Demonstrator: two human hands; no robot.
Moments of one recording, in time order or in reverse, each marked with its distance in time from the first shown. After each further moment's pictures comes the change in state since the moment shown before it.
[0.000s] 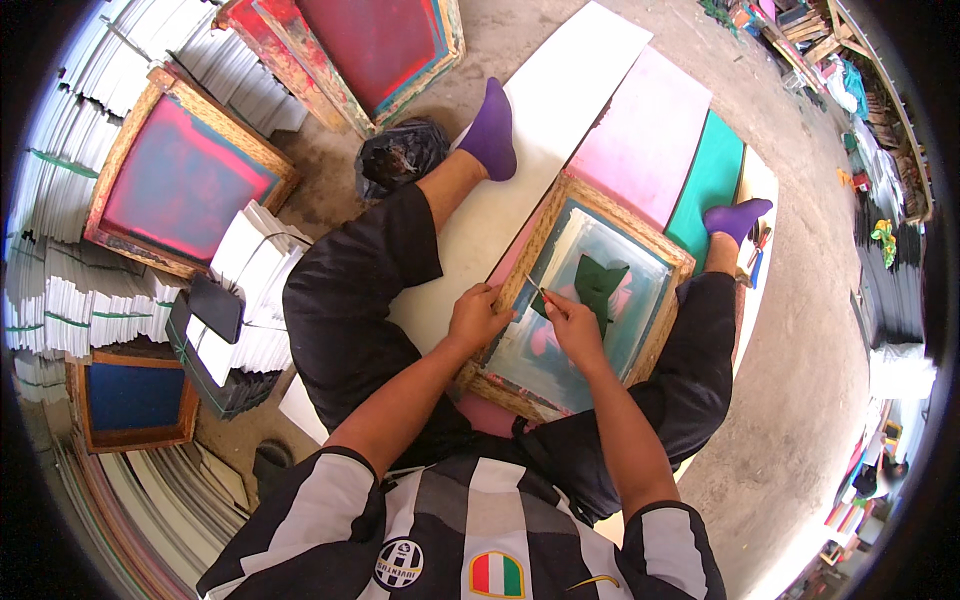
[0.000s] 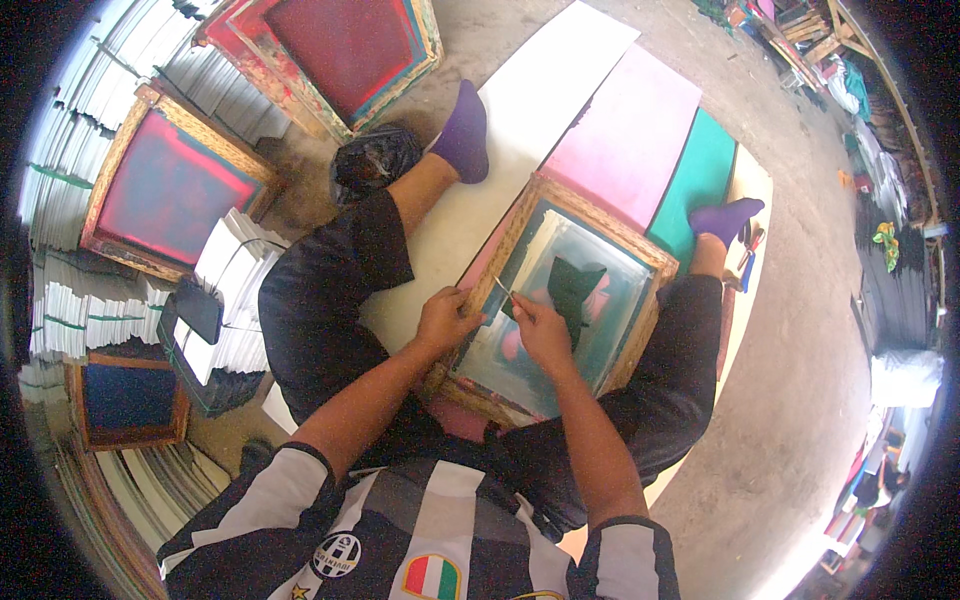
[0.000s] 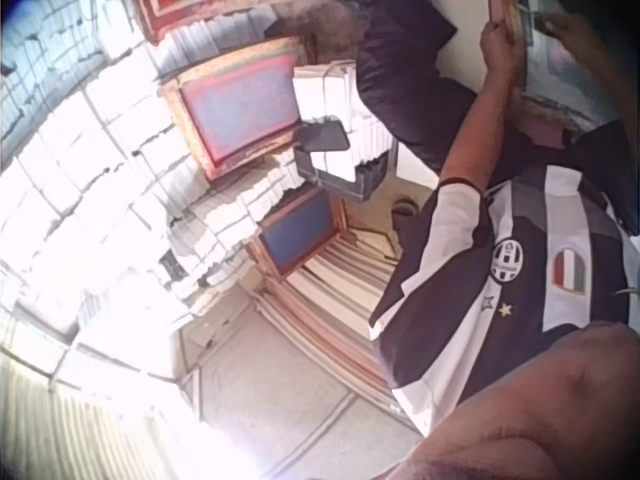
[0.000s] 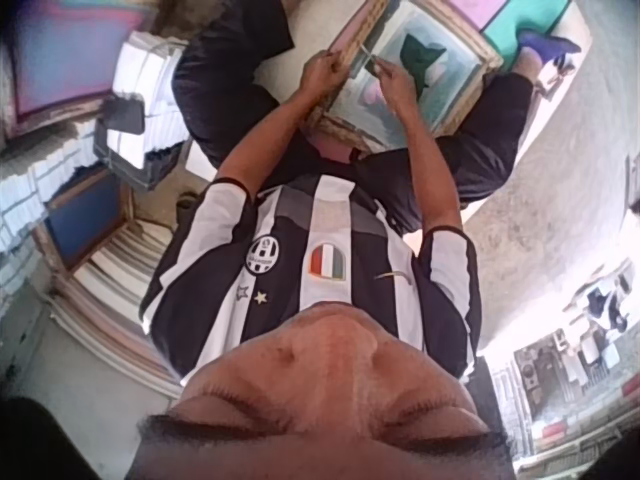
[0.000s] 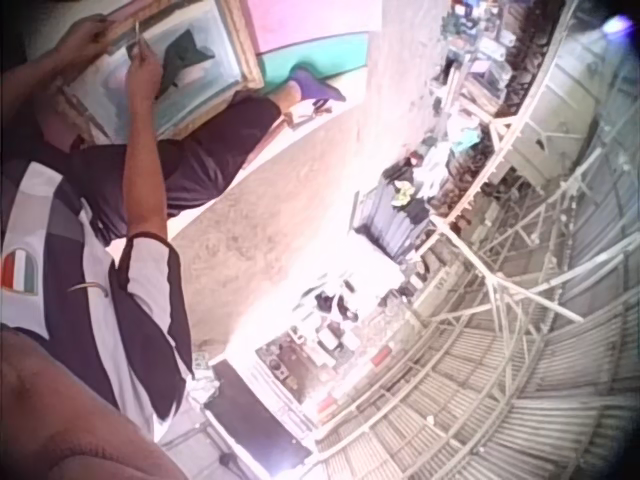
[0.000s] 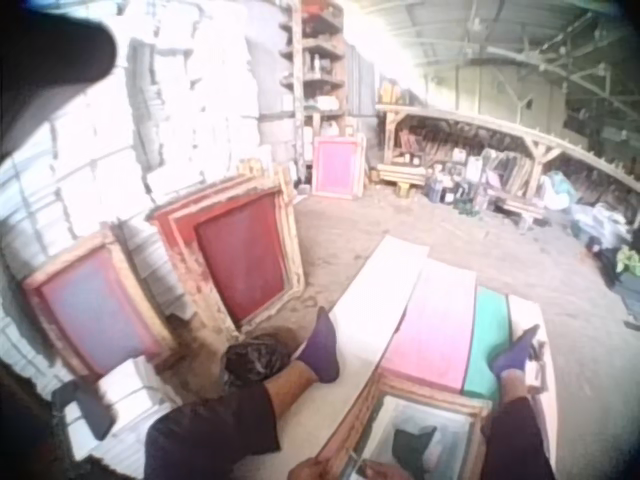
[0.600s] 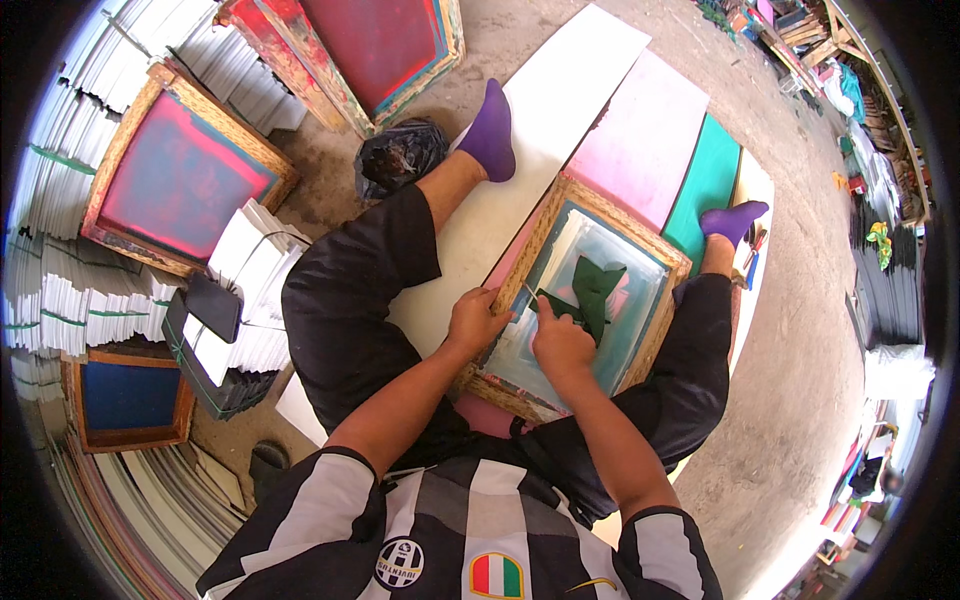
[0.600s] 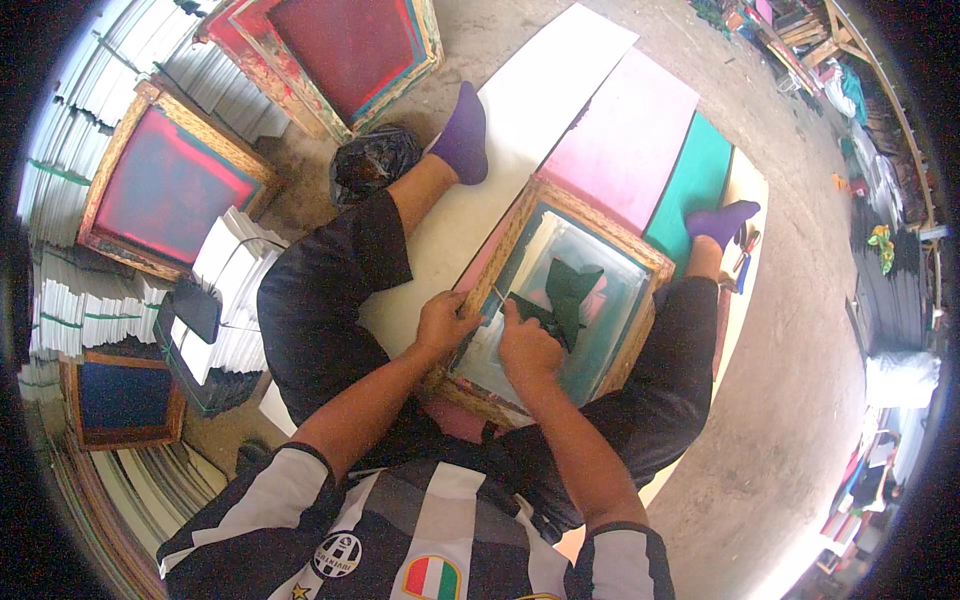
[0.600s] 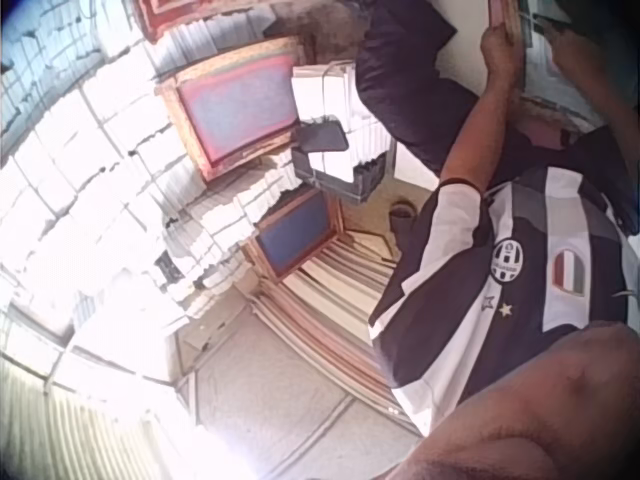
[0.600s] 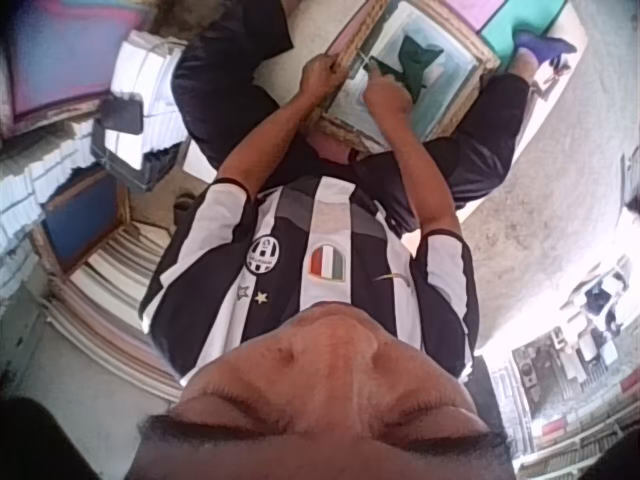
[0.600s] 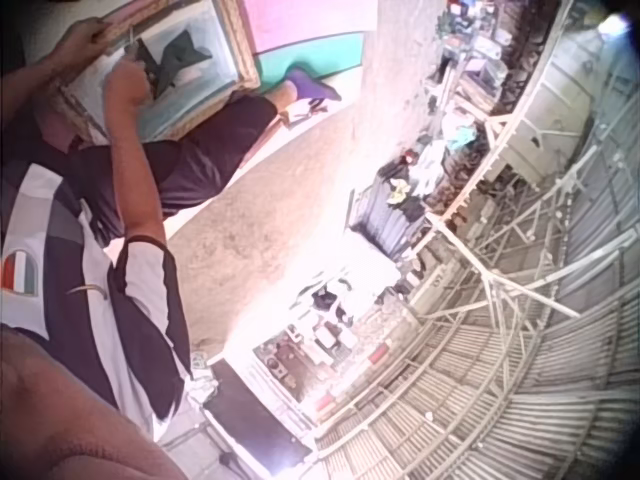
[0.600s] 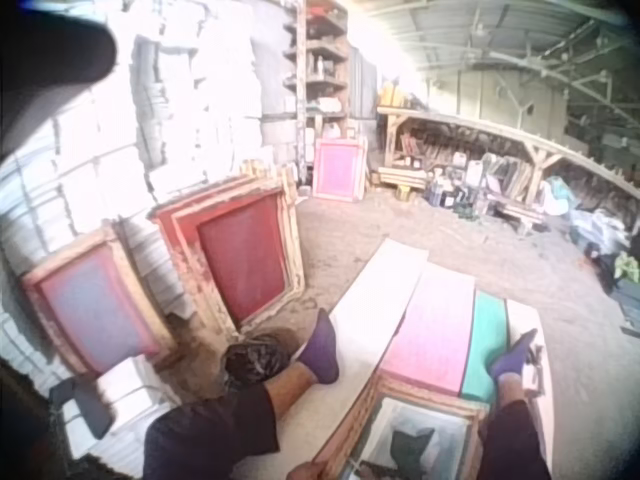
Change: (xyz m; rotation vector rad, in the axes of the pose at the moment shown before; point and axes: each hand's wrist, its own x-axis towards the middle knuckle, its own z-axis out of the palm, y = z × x) left_hand -0.004 -0.005 0.008 -0.032 0.076 0.003; right_hand -0.032 -0.050 0.017 -0.914 -0.015 0.004
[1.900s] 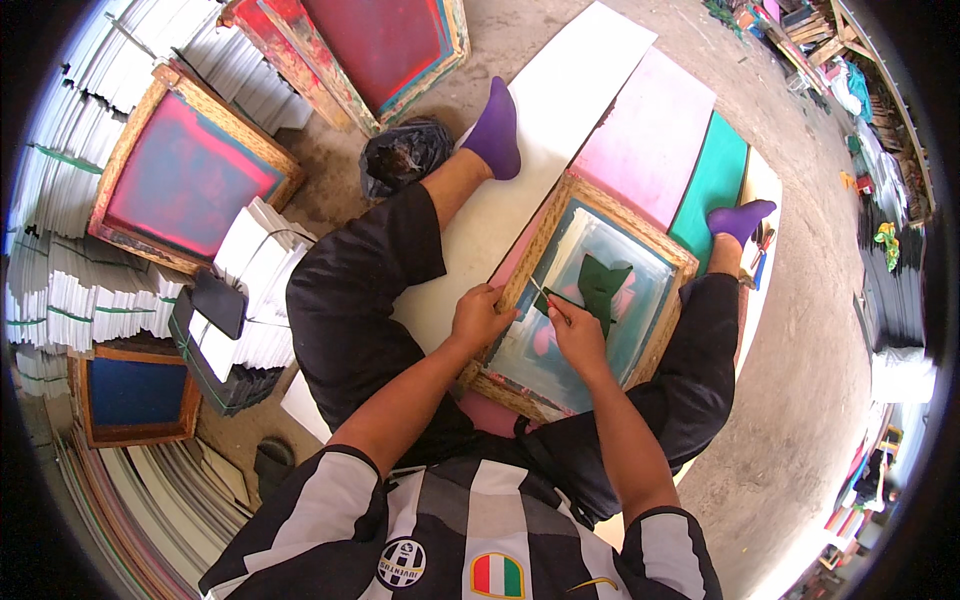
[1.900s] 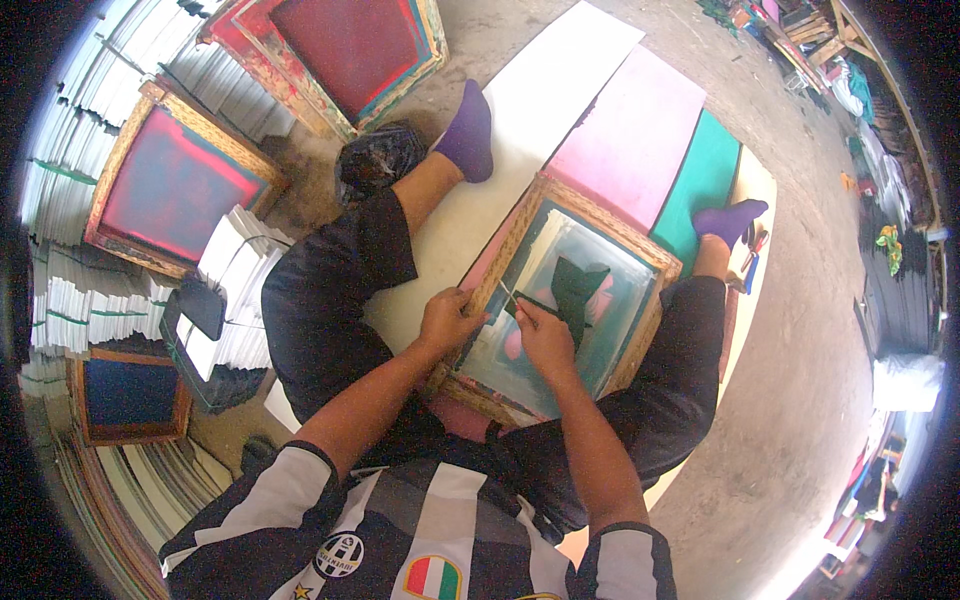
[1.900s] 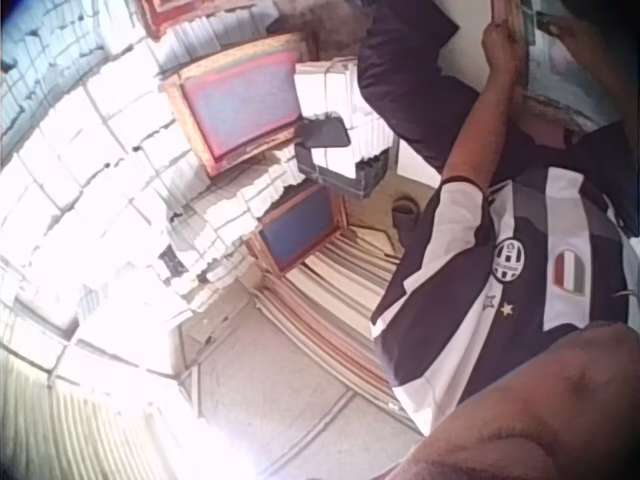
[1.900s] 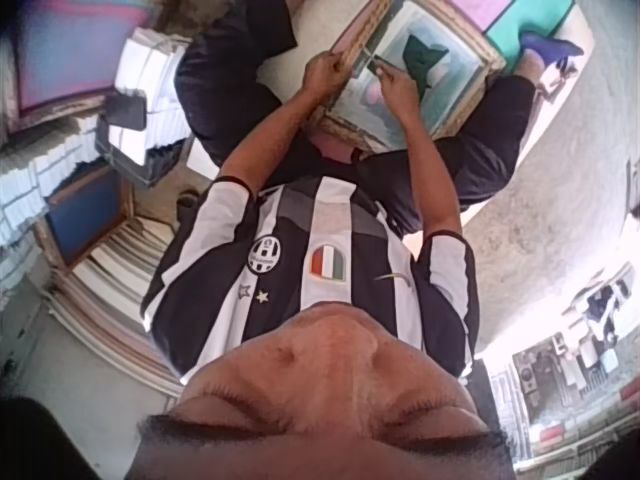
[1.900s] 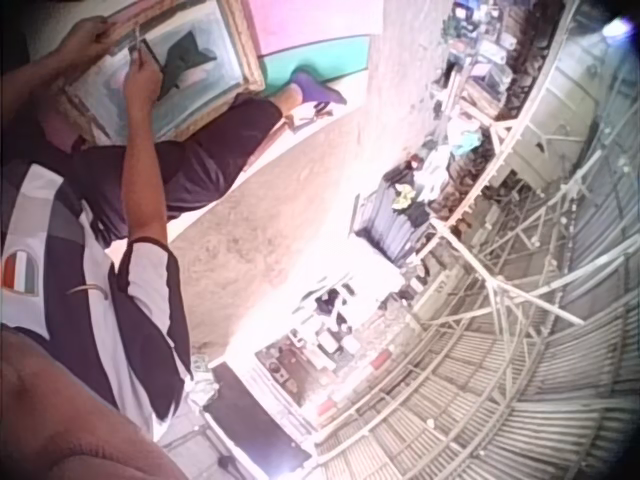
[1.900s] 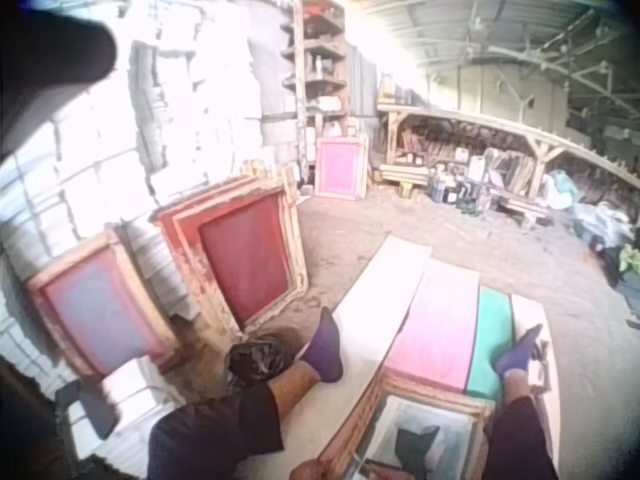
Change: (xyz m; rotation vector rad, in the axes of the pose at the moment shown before) left_hand 0.001 -0.001 -0.002 0.060 -0.015 0.028; right_hand 0.020 0.043 0.027 0.776 0.101 -0.059
